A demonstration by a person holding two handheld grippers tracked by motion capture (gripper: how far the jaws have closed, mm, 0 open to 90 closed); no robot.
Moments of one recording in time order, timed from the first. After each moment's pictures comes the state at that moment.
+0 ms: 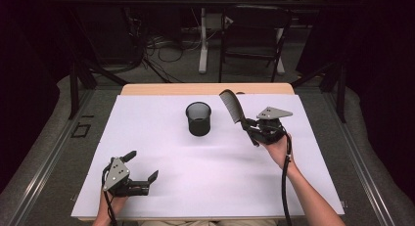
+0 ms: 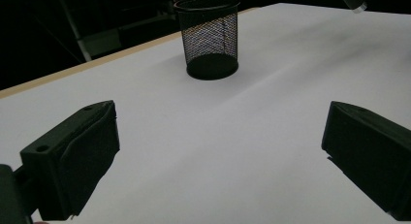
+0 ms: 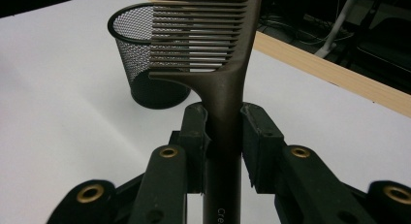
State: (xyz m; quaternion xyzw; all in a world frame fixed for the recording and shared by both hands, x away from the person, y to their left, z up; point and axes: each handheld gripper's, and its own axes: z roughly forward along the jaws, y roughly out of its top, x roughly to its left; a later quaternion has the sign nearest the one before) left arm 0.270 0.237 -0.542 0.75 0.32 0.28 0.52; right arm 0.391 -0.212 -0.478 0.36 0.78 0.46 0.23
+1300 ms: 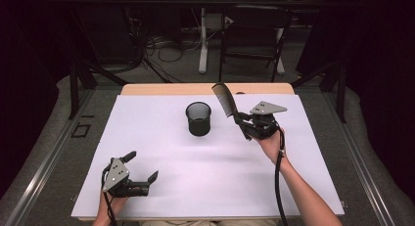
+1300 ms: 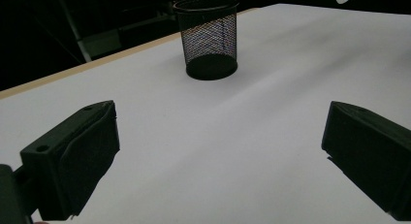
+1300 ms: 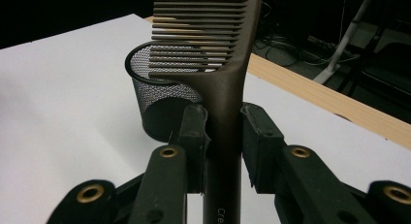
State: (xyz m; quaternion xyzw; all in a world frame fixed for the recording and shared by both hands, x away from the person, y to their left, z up) left arm 0.269 0.238 -0.542 0.74 0.32 0.28 0.52; right arm 0.398 -0.192 -0.463 0.34 0.77 0.48 0.24
